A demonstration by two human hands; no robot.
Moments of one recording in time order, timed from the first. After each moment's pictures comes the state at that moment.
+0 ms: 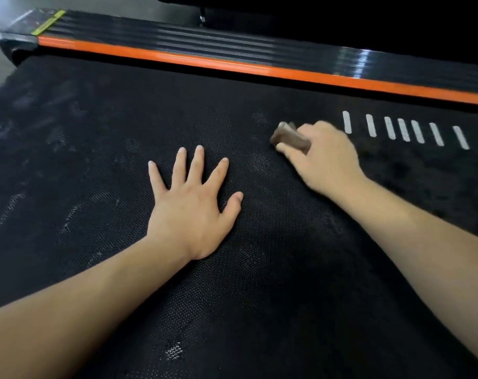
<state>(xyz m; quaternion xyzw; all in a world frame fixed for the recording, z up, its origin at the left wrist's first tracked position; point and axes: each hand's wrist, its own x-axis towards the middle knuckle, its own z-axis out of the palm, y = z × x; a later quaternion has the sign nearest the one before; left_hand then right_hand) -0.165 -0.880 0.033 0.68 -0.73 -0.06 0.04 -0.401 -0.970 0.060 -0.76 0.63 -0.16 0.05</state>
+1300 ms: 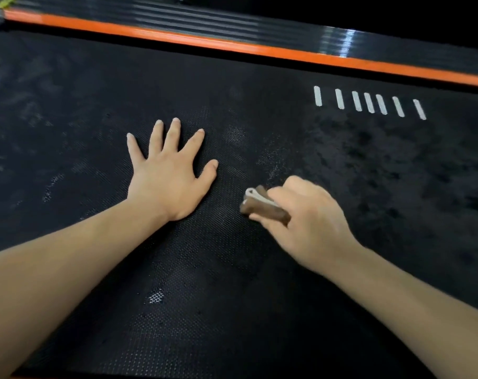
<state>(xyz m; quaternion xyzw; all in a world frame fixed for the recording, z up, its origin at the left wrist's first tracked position) -0.164 -0.881 0.031 0.68 -0.73 -0.06 0.05 -0.410 -0.814 0.056 -0.81 0.54 -0.20 0.10</state>
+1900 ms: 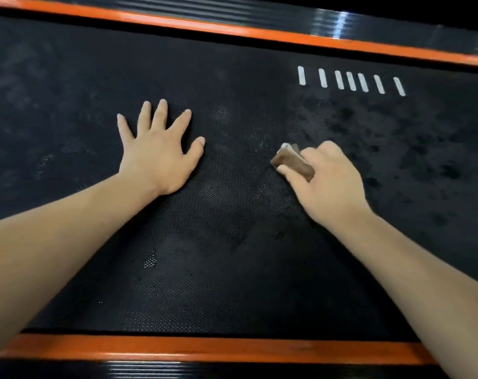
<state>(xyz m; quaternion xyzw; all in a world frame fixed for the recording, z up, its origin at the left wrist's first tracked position) -0.164 -0.877 0.031 0.68 -0.73 -0.05 0.05 -0.450 -0.812 0.052 -0.73 0.65 -0.22 0.04</state>
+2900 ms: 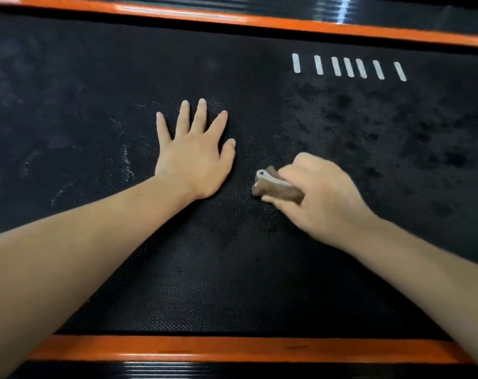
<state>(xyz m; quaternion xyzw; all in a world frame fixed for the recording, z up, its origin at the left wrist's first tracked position) -0.231 -0.863 0.033 0.64 -0.77 -0.08 0.05 -0.459 -0.784 0.057 -0.83 0.52 -0.17 0.09</state>
